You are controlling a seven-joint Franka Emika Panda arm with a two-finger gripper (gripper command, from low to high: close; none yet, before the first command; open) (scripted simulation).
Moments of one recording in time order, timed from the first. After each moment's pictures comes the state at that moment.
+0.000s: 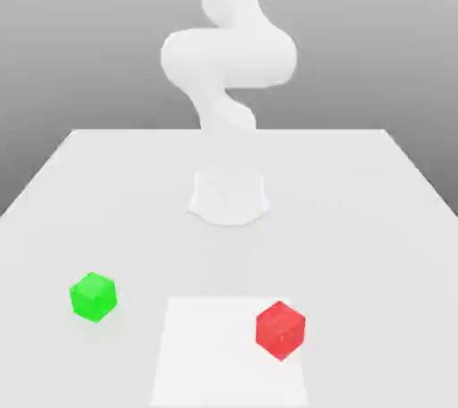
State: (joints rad) arm 0.03 -0.71 -0.01 -2.34 -0.01 2.35 0.74
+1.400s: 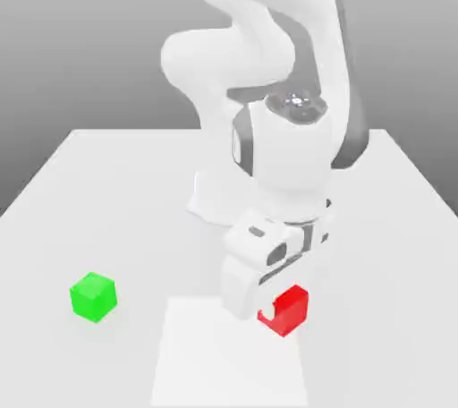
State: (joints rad) arm 0.14 0.04 -0.06 -2.72 0.00 2.76 0.14
